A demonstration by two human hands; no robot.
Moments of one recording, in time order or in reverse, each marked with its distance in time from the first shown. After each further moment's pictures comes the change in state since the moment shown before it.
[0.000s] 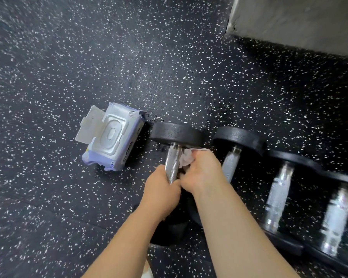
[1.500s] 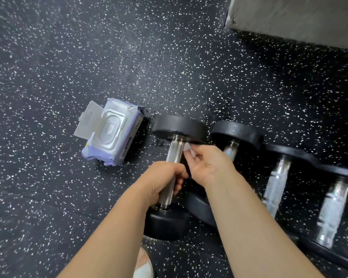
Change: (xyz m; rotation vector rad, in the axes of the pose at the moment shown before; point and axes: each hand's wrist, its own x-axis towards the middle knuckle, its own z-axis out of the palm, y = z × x) left_hand 0.014 0.015 -0.008 -0.437 -0.413 -0.362; right_hand -0.010 -0.016 -0.013 0.169 -0.112 -0.062
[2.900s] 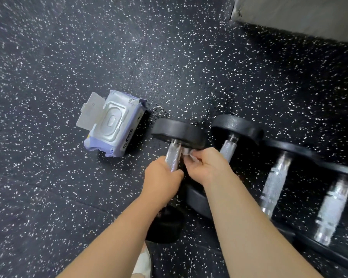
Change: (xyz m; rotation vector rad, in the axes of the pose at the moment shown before) left_hand 0.003 -0.029 0.015 0.499 0.513 0.365; right_hand 0.017 0.007 -0.019 0.060 0.029 0.138
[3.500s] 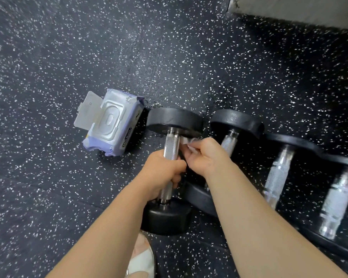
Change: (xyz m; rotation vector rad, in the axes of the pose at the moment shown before) left_hand 0.006 0.011 -0.013 -0.498 -0.313 -0.132; right_hand -0.009 -0.005 0.014 -0.066 -0.082 -0.036
